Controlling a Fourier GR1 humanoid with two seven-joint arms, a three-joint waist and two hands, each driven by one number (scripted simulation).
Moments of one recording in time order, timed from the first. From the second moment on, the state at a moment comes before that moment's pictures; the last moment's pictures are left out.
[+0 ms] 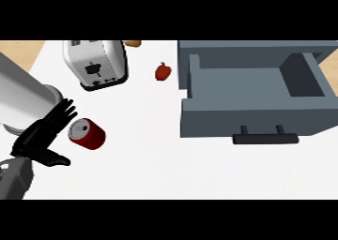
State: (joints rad) left arm -0.36 0.39 0.23 -0.66 0.11 -0.64 -0.36; right arm 0.41 -0.08 -0.70 -2.17 -0.50 0.50 0.15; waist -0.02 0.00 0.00
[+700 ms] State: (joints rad) left arm -0.47 0.37 0.21 -0.33 0.00 -0.61 -0.53; right arm 0.41 -0.05 -0.73 -2.20 -0.52 0.53 0.19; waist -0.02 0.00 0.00
